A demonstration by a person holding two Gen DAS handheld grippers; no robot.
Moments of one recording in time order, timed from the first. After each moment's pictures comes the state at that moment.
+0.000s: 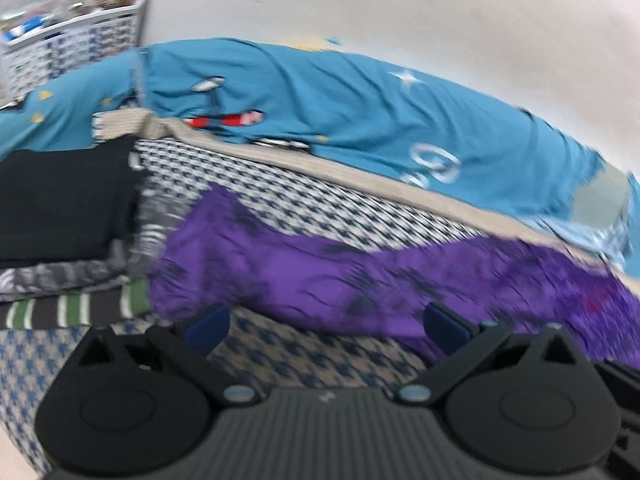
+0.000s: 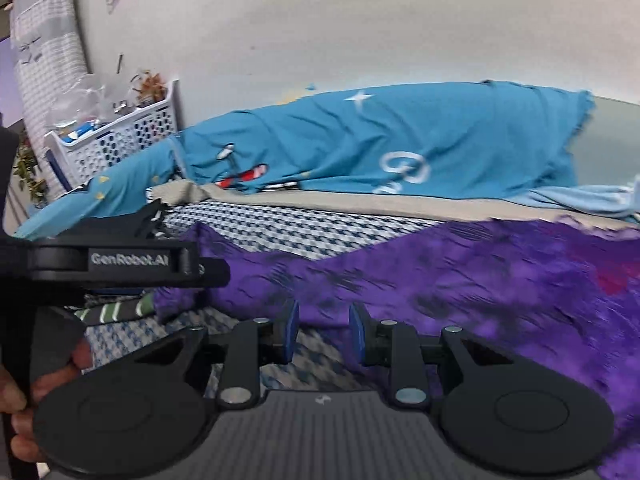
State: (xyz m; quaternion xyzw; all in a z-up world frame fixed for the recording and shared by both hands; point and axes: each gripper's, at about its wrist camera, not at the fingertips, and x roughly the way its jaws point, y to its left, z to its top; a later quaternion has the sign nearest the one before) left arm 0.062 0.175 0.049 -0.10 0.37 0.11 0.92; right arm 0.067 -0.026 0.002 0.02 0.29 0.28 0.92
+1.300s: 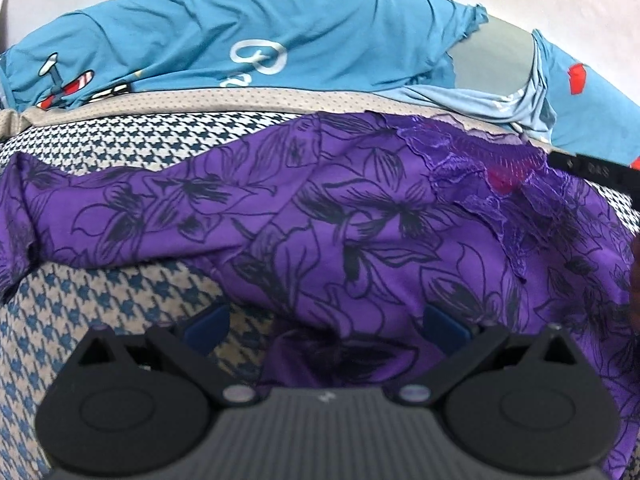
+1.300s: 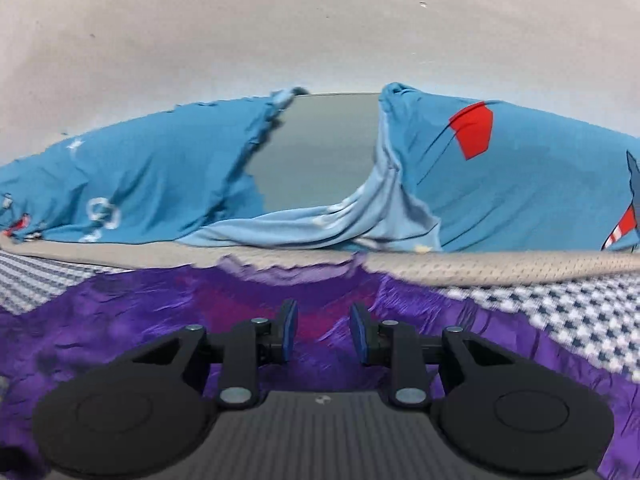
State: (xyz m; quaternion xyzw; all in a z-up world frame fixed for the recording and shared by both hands) left arm 0.102 0.035 -0.007 -0.04 0.46 -0.01 0.89; right arm 0.200 -0.236 -0.010 -0.01 0.26 0.05 0.96
